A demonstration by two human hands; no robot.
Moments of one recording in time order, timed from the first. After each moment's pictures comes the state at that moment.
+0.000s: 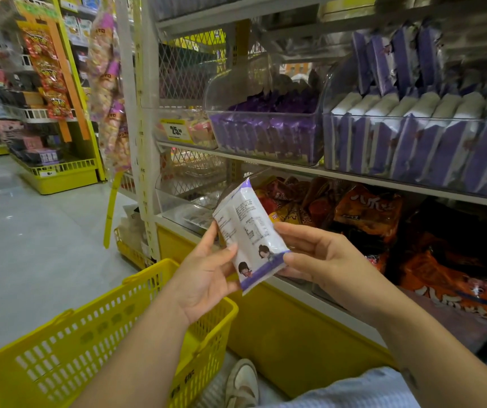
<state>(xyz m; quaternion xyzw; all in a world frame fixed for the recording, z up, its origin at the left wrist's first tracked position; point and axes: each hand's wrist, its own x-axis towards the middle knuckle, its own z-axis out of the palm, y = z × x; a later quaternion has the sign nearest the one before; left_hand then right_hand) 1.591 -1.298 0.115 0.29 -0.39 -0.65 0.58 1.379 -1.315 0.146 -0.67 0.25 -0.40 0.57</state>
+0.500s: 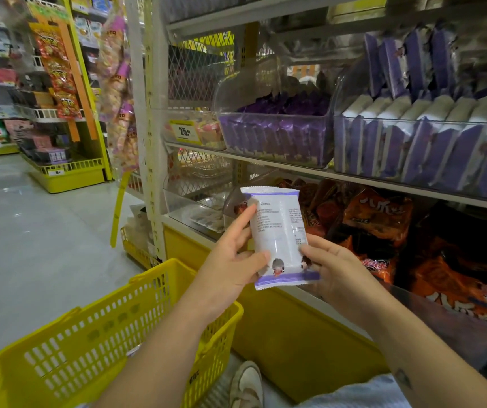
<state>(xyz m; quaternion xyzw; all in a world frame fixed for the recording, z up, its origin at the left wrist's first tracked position) 1.574 -1.290 0.128 0.36 -0.57 -0.46 0.57 1.387 -1.326 0.134 -0.55 0.29 -0.43 0.66</state>
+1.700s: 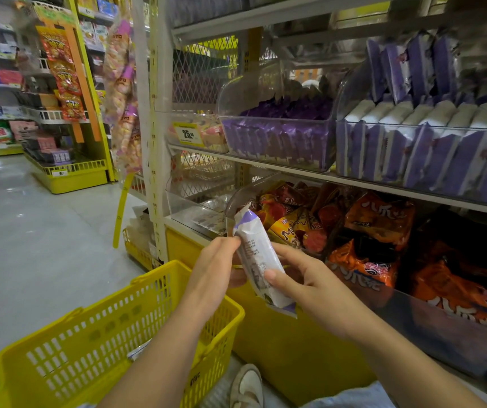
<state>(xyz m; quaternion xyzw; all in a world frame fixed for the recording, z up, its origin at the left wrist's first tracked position) 1.581 -1.286 0.131 0.53 -0.47 -0.42 0.56 1.410 -1.297 0.139 -0.79 0.31 -0.35 0.40</state>
